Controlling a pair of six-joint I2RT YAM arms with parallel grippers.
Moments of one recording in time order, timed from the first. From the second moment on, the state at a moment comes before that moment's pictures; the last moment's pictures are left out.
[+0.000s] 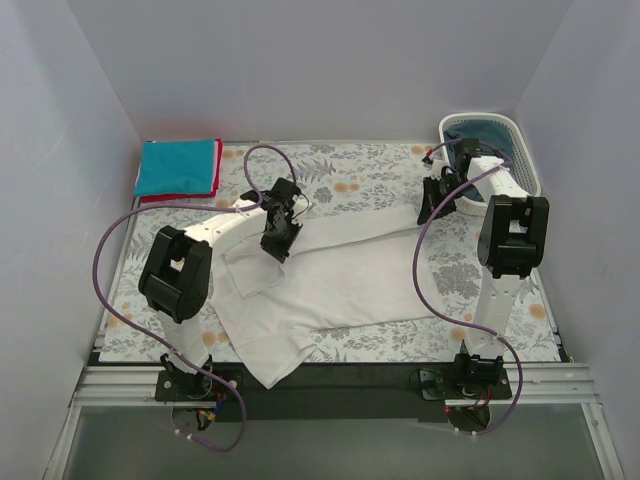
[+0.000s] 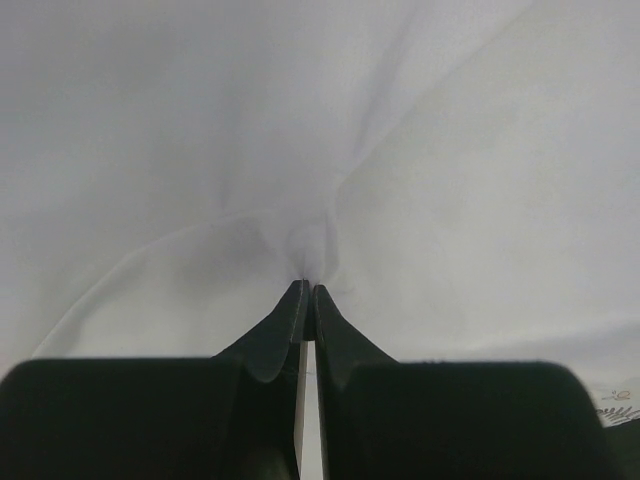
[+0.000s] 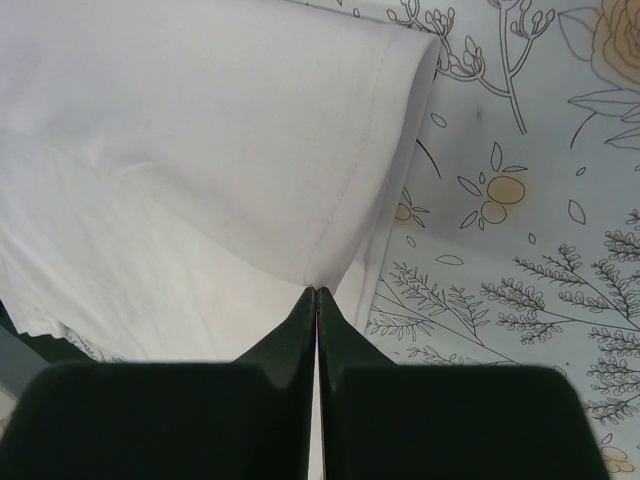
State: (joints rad) left arm -0.52 1.84 1.32 -0.77 0.03 -0.02; right arm -0.02 2.13 1.74 -1.01 -0.56 -0.21
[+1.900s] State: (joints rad) left arm -0.05 2.09 1.53 -0.69 0.27 0.01; right arm 0.11 2.34 1.92 -0.87 -0.50 -0.23
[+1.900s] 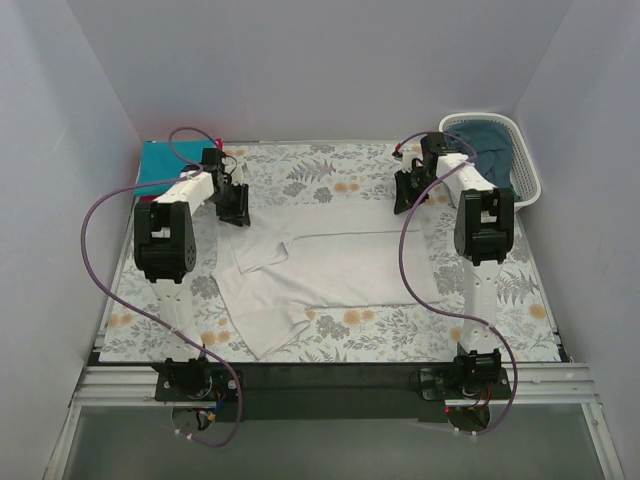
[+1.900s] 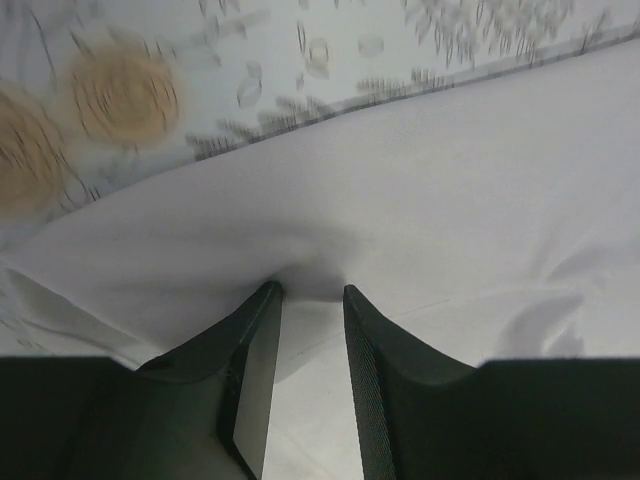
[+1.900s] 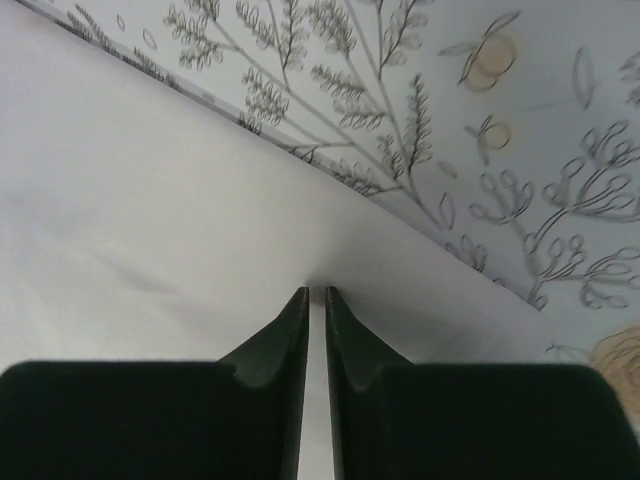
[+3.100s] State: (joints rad) left arm -0.04 1.38 1.10 -0.89 0.63 0.42; right arm 0.30 1.42 0.83 -0.81 -0.17 -0.80
